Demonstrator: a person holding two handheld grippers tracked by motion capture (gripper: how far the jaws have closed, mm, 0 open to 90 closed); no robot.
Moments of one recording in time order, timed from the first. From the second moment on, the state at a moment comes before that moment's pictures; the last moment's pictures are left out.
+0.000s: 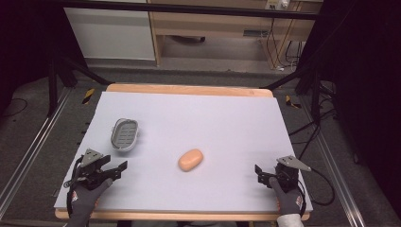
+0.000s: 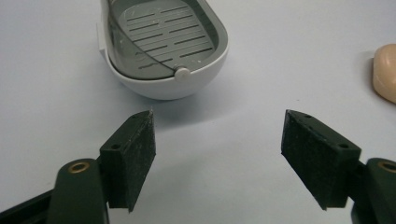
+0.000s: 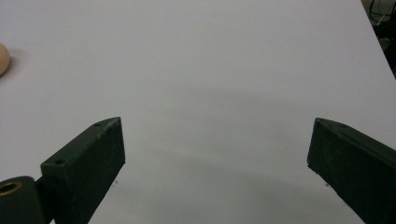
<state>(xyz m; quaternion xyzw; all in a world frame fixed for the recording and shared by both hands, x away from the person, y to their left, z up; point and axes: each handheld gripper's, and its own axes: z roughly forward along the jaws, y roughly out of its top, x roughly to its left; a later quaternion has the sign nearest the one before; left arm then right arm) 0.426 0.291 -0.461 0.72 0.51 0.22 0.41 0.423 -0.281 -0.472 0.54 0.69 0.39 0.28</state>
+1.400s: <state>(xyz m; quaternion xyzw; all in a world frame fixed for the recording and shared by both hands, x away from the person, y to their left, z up) 0.421 0.248 -0.453 0.74 0.47 0.22 0.44 0.422 -0.281 -0.474 0.54 0.69 0.38 0.29</state>
